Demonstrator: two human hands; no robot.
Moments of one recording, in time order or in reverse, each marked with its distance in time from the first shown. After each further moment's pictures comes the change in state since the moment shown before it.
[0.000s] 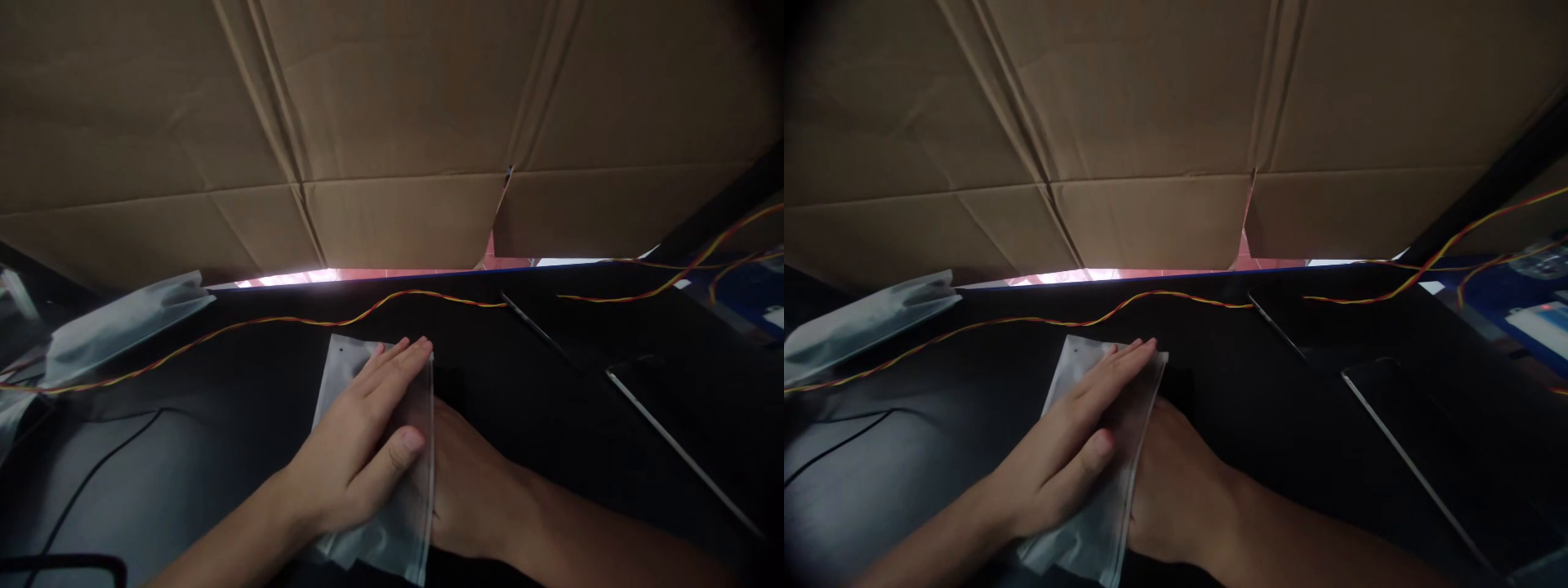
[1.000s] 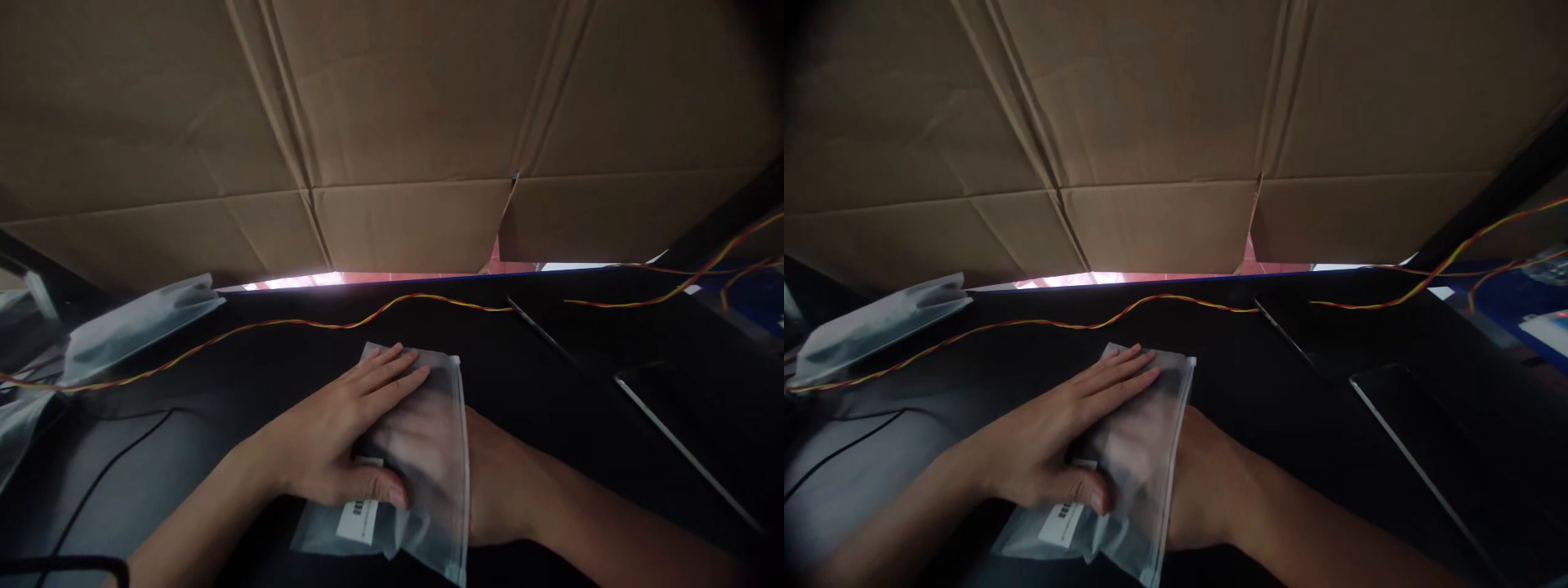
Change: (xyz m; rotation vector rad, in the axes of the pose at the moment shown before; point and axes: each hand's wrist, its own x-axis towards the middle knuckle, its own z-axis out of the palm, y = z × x) left_hand 0.002 -0.027 -0.039 0.145 -0.355 0.014; right_hand 0.004 0.003 -0.020 -0.093 -0.259 -0.004
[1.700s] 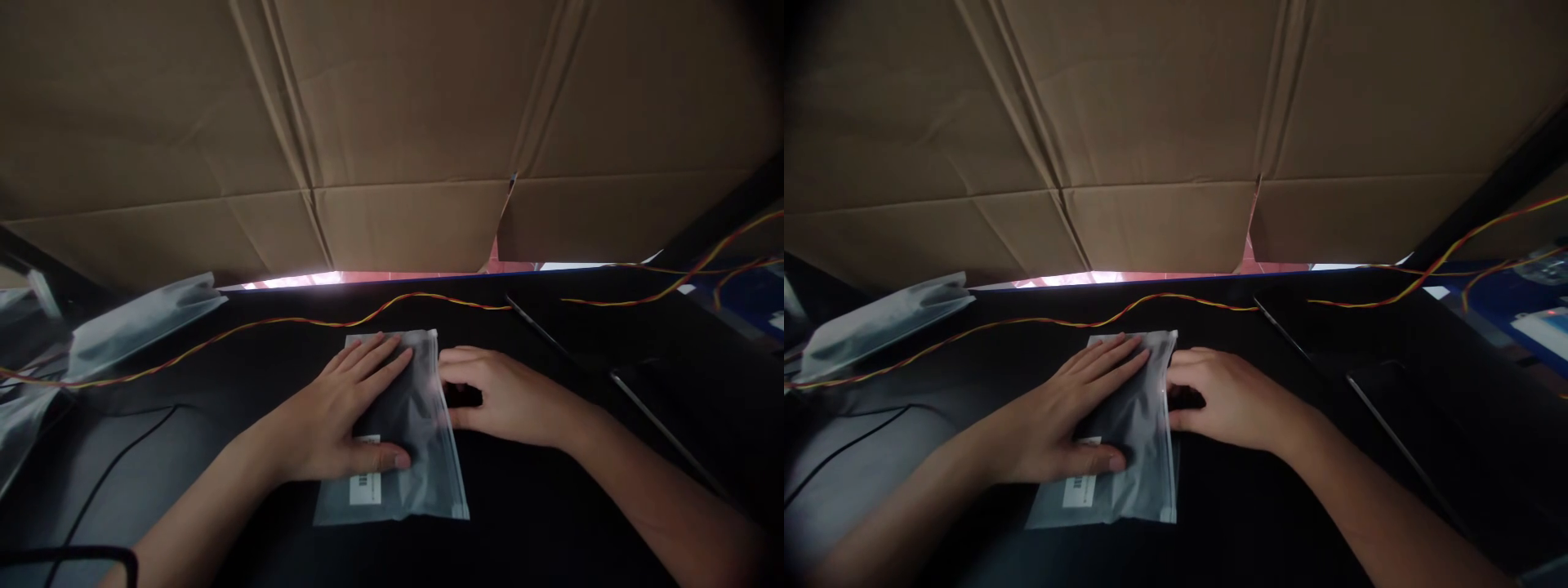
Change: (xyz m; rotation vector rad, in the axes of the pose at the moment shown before) left_hand -0.006 -0.002 0.002 0.177 0.023 -0.158; right_hand -0.020 0.023 -0.059 -0.095 -0.046 0.353
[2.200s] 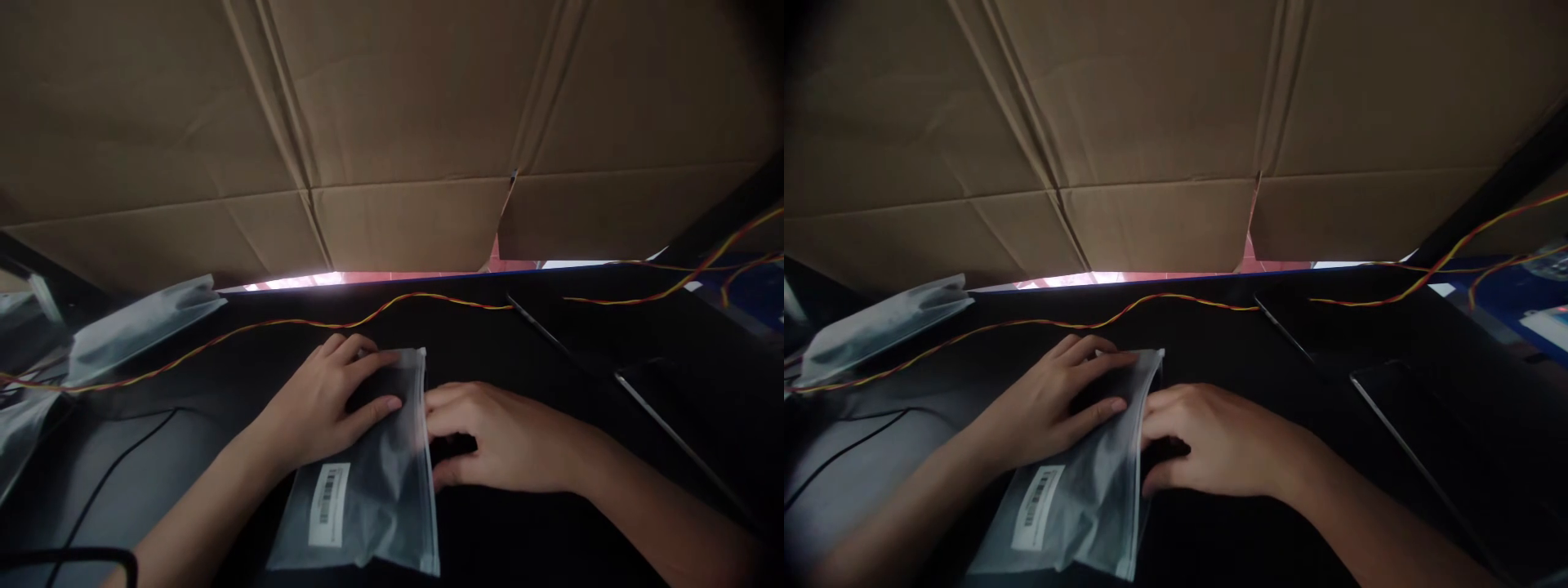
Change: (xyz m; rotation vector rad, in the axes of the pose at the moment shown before) left_hand 0.006 0.000 -0.007 0.102 0.191 -0.096; right_hand -0.004 -0.017 0.013 0.309 -0.196 -0.039
